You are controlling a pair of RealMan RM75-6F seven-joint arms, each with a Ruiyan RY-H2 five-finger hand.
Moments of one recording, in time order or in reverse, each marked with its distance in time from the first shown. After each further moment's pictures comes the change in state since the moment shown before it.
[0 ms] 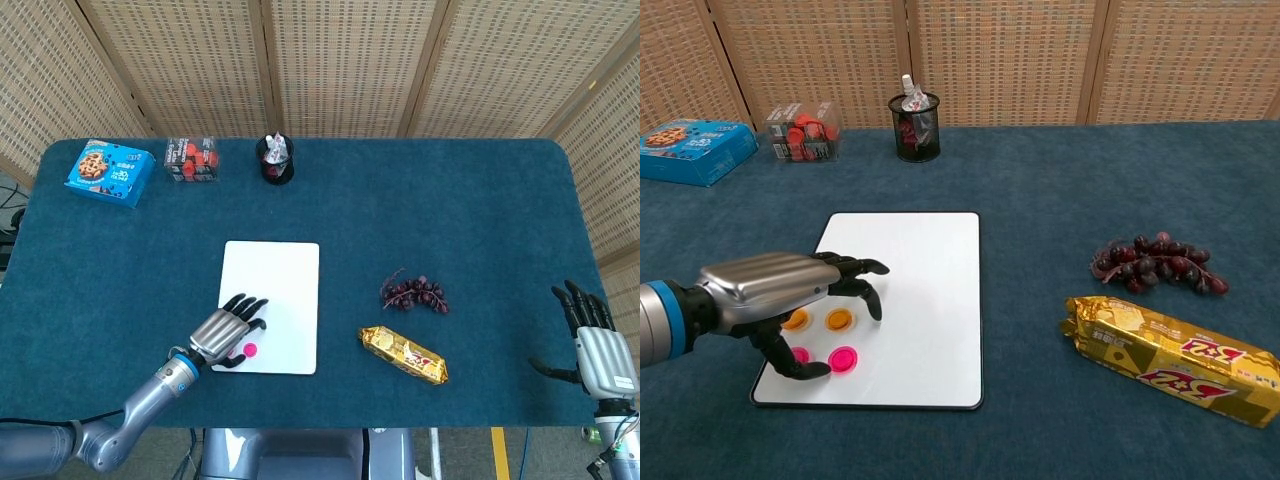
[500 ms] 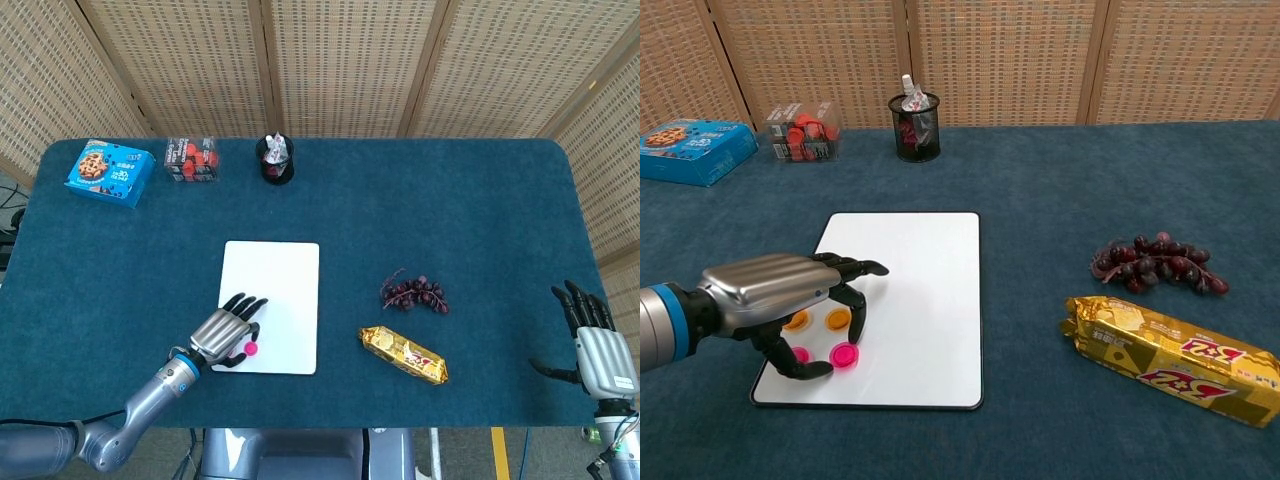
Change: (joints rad) left arm 0.003 -0.022 0.003 0.029 -0.006 0.000 0.035; right arm -0.001 -0.001 0.000 0.000 0.000 0.001 -0.002
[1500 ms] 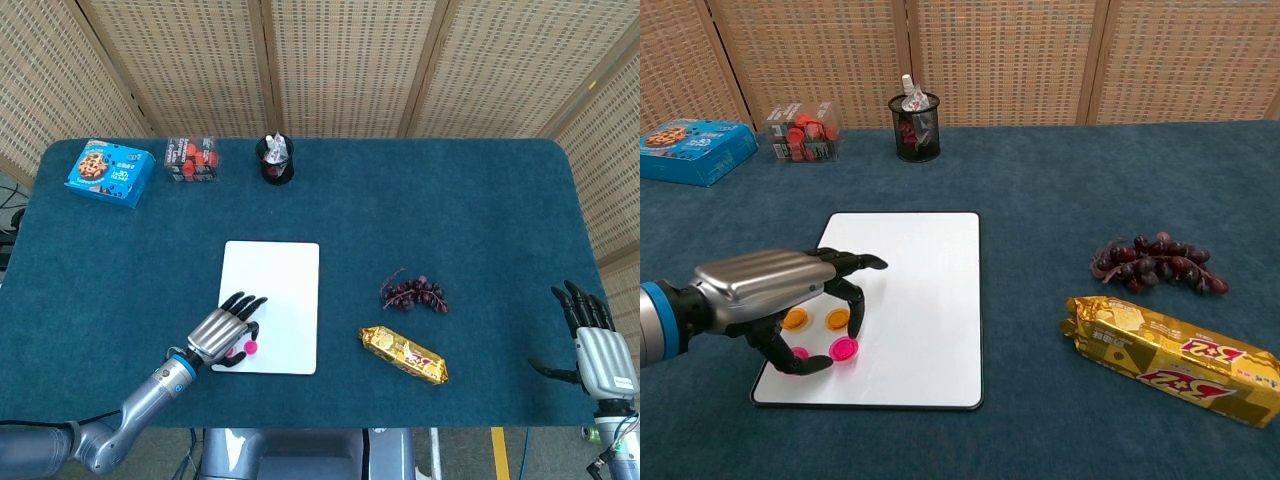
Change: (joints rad) left arm 0.013 0.009 0.006 0.009 0.070 0.023 -0.073; right arm 0.000 0.000 0.000 0.000 -0.001 0.001 -0.001
